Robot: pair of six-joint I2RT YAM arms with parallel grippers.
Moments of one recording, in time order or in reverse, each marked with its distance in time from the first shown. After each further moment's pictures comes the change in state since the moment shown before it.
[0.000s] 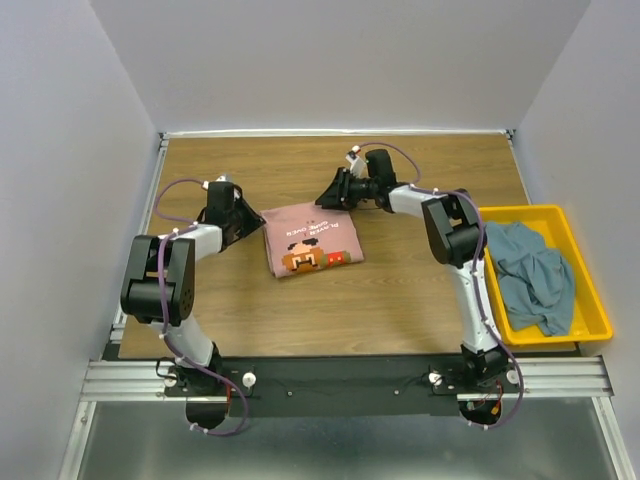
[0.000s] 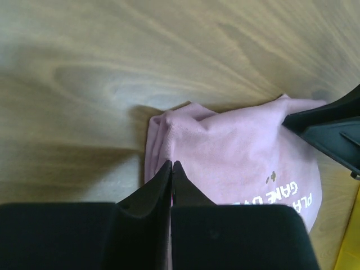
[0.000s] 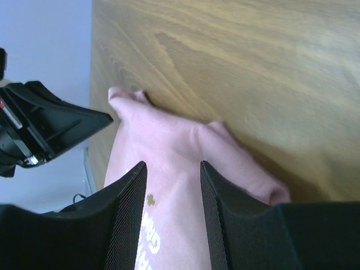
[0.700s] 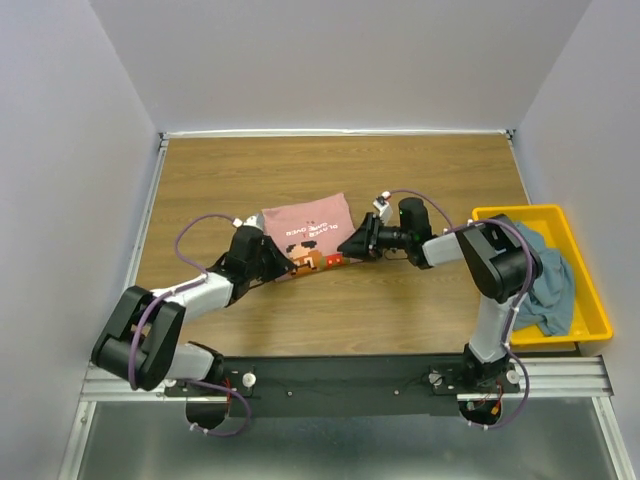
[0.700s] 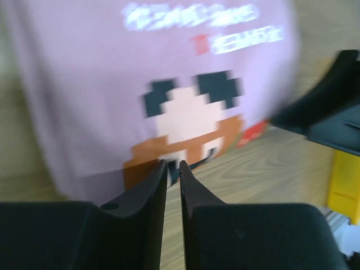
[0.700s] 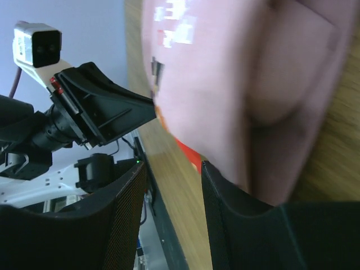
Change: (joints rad) left arm -0.323 -0.389 -0.338 0.039 -0.032 -0.068; right arm -0.015 -0.543 -0.902 0.459 -0.056 0.231
